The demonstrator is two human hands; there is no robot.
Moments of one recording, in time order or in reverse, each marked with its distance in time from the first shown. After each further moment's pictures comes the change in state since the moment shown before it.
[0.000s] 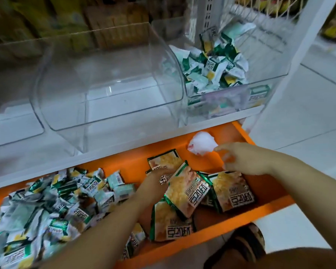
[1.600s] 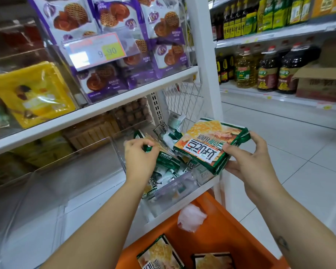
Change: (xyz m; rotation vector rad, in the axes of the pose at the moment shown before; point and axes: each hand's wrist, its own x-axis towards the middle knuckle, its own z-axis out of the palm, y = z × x) left_hand 0.086 0.250 -0.125 -0.148 0.704 0.295; right_hand -0.099 -0.029 -0.131 1.586 1.046 -0.134
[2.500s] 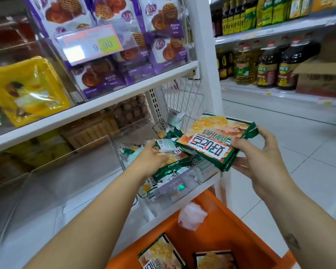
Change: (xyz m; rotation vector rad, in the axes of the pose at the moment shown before) left_hand 0.008 0.000 0.005 0.021 -0.521 -0.256; right_hand -0.003 -0.009 -0.004 0.009 0.062 0.036
